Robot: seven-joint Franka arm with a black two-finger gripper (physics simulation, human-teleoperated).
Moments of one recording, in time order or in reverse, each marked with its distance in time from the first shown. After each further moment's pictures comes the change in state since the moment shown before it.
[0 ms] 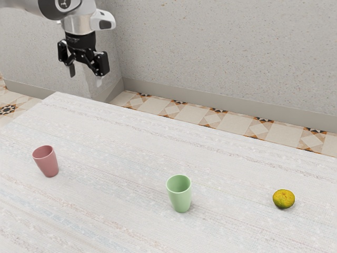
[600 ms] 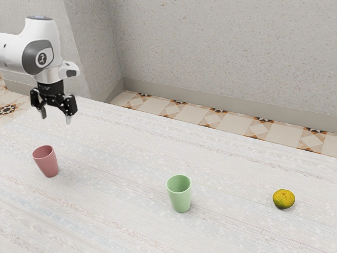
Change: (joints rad) arm 0.075 0.006 0.240 -0.392 -0.042 0.358 0.088
